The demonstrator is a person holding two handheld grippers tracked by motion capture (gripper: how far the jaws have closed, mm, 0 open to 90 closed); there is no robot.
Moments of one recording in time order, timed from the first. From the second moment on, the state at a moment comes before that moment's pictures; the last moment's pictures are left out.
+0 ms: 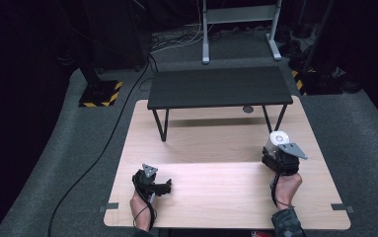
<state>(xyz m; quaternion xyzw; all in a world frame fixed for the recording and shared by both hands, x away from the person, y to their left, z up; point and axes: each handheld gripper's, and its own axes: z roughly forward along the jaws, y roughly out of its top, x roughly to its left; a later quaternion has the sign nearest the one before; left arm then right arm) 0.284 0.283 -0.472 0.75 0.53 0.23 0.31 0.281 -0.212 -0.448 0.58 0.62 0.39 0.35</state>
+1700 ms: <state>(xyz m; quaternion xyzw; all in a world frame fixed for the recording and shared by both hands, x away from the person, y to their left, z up) 0.284 0.284 -0.473 0.75 0.53 0.23 0.31 0.312 -0.198 -0.357 0.52 0.64 0.42 0.38</state>
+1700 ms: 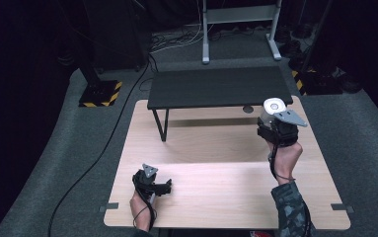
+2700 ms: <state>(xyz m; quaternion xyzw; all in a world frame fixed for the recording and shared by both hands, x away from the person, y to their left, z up) 0.284 0.284 -0.472 0.76 0.53 0.23 0.31 0.357 -0.171 -0.304 0.47 0.67 0.44 0.37</state>
